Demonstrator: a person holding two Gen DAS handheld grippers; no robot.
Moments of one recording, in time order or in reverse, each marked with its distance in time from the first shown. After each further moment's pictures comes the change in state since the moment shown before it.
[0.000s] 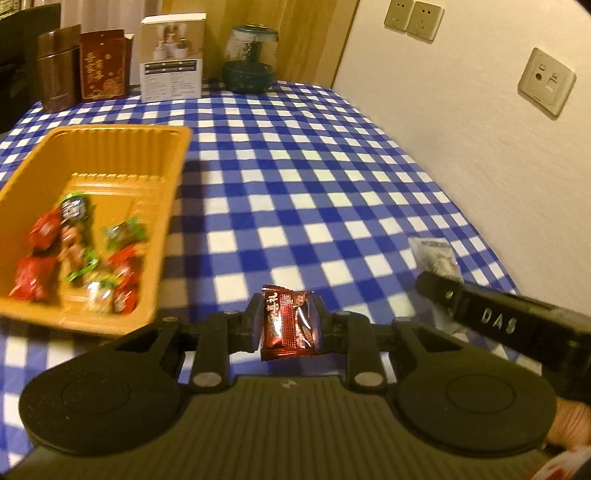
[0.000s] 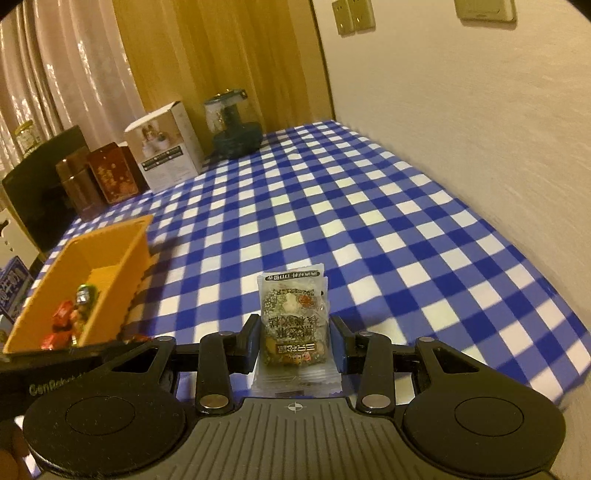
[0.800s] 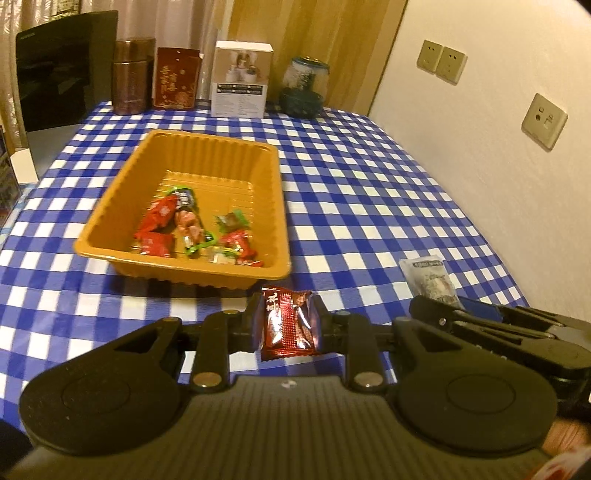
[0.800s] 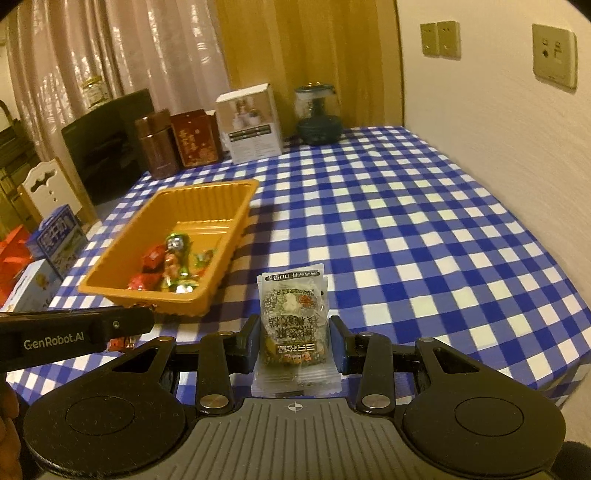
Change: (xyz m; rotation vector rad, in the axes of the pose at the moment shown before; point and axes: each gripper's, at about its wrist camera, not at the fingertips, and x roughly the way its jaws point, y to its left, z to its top) left arm -0.106 0.069 -0.033 -0.064 -0.067 0.062; right arm -0.056 0.103 -0.043 -0.157 0.029 0.088
